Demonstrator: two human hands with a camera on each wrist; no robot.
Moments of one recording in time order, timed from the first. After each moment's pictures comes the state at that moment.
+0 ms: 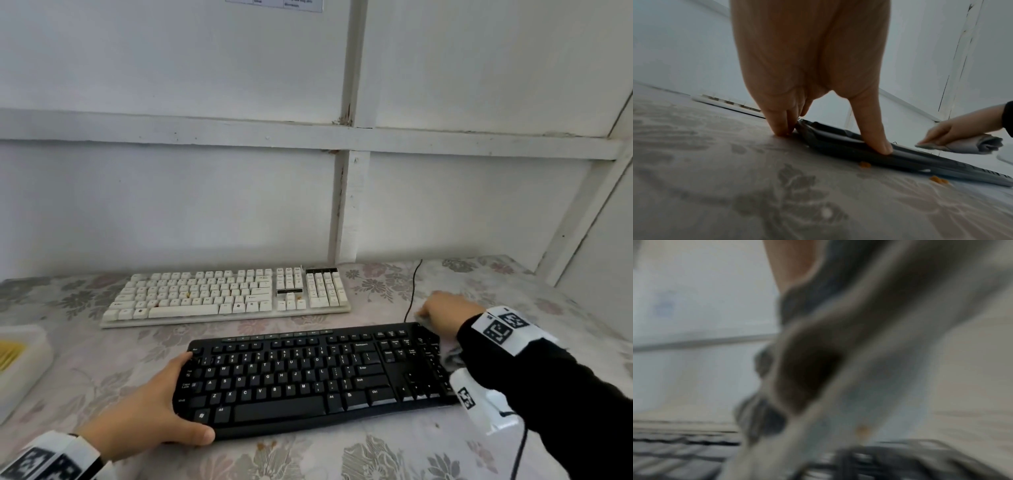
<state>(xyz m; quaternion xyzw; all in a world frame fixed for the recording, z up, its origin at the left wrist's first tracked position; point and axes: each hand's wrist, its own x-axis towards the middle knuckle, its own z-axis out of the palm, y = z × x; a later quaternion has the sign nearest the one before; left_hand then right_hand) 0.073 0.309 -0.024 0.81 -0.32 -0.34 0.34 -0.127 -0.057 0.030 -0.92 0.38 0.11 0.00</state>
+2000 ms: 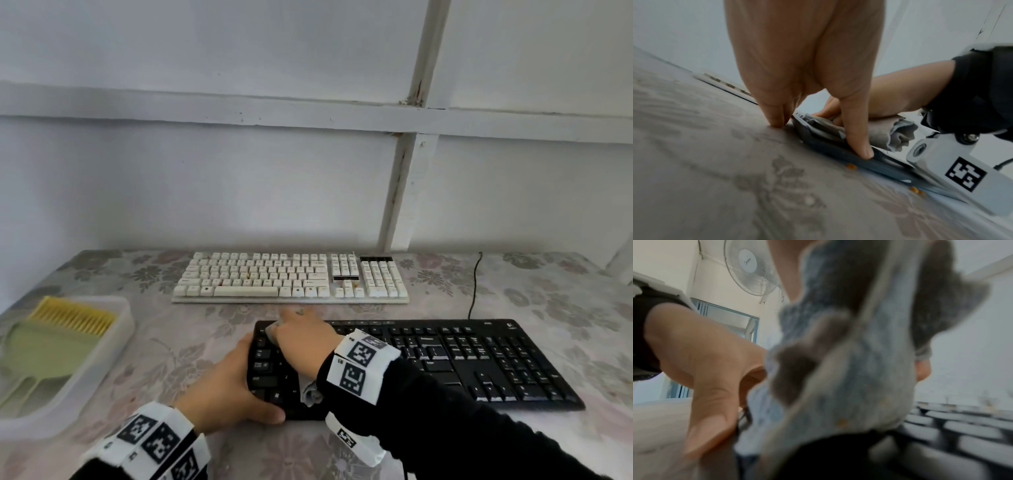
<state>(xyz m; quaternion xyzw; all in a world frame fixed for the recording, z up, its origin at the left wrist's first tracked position) 0.075 0.316 -0.024 0.81 -0.32 -0.31 0.38 0.027 0.176 0.009 -0.99 0.05 0.12 0.01</state>
